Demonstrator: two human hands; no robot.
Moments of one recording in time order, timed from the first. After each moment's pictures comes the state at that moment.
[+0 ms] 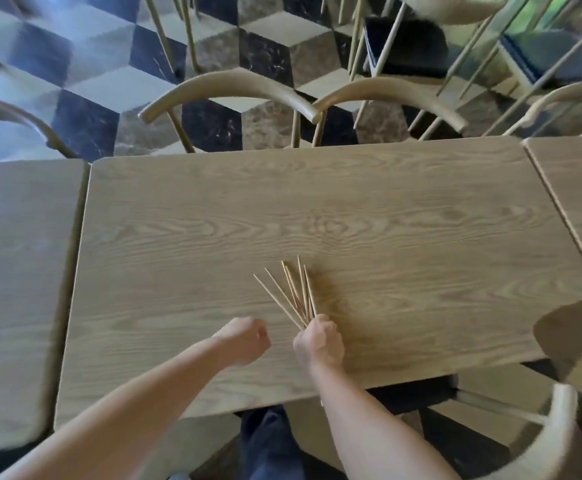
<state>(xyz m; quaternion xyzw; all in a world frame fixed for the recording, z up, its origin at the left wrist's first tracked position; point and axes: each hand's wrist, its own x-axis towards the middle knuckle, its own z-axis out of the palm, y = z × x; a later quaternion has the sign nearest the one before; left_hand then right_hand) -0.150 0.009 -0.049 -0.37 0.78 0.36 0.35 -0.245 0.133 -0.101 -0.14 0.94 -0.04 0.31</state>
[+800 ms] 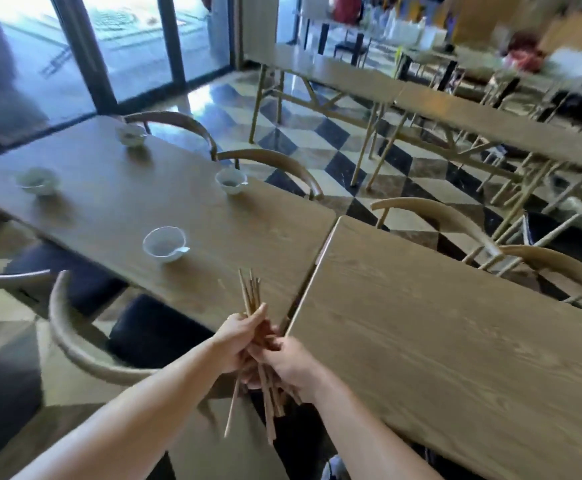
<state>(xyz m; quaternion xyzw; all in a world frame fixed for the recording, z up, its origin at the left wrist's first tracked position) 0.271 -0.041 0.051 -0.56 0.28 0.74 -0.24 0.156 0.022 0.058 -0.33 0.60 -0.26 0.68</state>
